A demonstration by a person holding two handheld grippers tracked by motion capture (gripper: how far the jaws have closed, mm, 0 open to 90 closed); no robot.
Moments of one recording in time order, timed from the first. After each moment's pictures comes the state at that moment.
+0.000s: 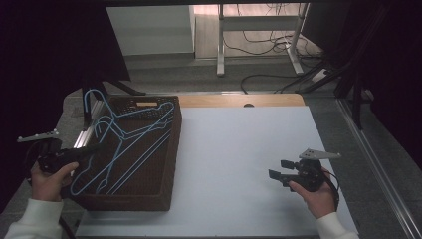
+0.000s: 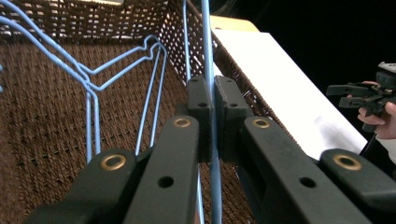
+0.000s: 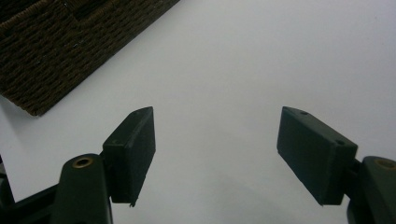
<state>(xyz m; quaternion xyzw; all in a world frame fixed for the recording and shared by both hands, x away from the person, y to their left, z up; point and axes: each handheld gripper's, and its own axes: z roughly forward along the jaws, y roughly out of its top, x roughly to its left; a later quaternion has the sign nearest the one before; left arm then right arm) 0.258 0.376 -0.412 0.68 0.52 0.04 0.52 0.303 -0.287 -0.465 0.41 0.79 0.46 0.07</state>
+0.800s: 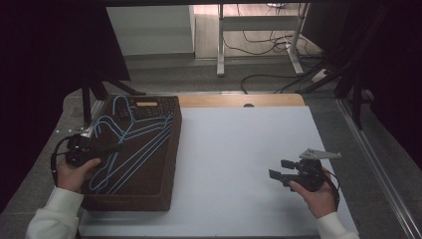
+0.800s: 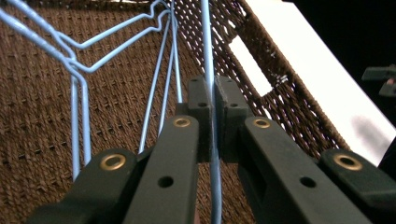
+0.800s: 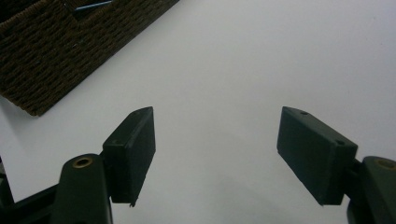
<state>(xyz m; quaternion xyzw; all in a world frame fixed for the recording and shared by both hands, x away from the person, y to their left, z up) 0.294 0.353 -0.446 0.69 0.54 0.02 0.47 0.304 -0.288 -0.465 0.41 0.79 0.46 0.07</state>
